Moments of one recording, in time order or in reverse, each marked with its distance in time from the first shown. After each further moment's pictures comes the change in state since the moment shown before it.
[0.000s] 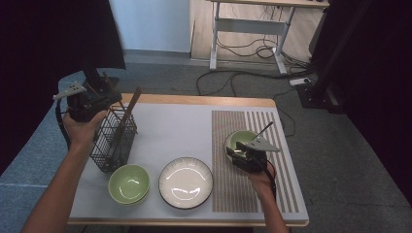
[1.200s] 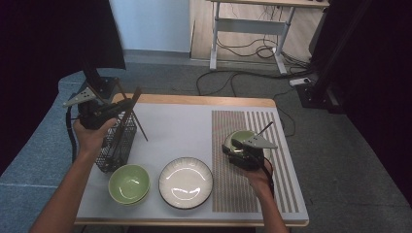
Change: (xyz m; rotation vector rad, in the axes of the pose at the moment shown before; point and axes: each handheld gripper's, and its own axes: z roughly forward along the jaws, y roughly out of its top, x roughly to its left) left arm -0.030 -0.009 0.007 0.002 -0.099 0.013; right arm 0.007 0.012 0.003 -0.024 0.061 -0.010
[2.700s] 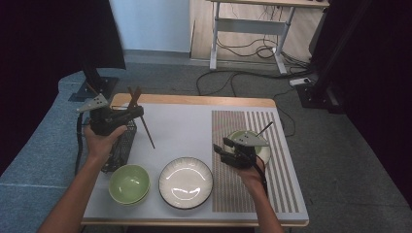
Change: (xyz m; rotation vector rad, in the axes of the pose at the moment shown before) left arm -0.021 -0.011 0.015 0.041 -0.051 0.019; right arm 0.018 0.010 0.013 -0.001 0.046 -0.029
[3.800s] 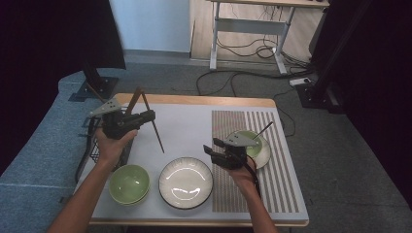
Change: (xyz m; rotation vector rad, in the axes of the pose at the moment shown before) left arm -0.022 -0.006 0.023 0.024 -0.061 0.019; right arm 0.021 0.006 0.014 -0.010 0.055 -0.024
